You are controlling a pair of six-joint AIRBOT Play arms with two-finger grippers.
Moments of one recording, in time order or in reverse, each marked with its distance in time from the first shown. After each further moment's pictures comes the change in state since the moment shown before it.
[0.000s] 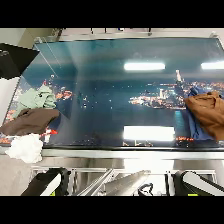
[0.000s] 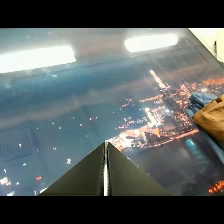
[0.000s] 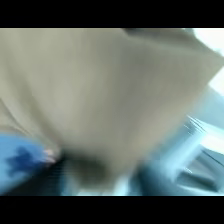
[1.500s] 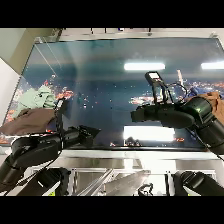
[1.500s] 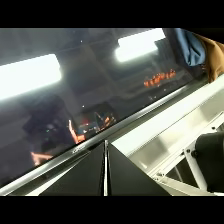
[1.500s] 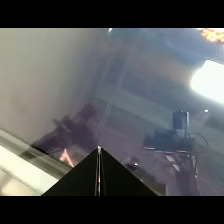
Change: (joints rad) left arm -0.608 0.392 -1.067 0.113 -0.462 -0.326; right arm 1.339 0.260 -0.175 0.248 0.611 -0.201
